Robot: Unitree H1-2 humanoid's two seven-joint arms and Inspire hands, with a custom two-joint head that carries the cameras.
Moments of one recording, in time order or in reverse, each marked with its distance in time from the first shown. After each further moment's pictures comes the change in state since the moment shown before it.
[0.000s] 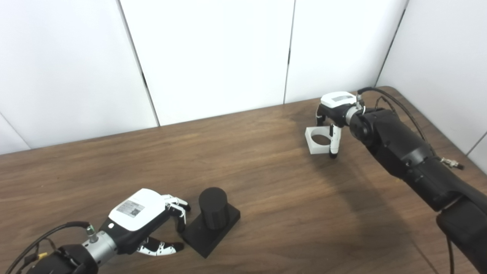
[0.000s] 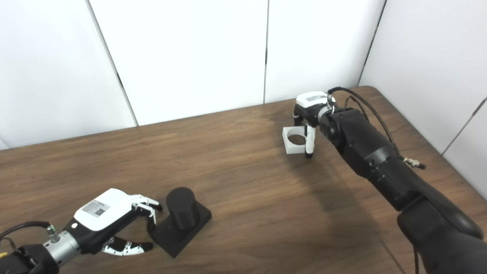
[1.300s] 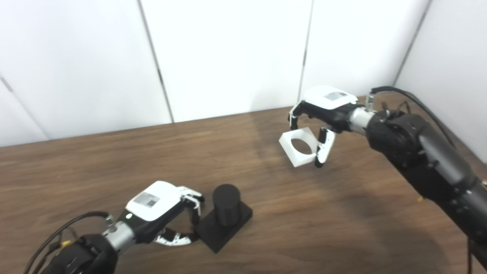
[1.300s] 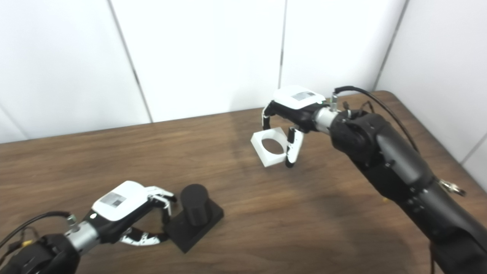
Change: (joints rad) left arm 0.005 -0.051 0.009 0.004 0.025 0.034 0.009; right arm 0.108 -0.032 -0.081 -0.583 0.258 -0.085 0.136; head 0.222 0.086
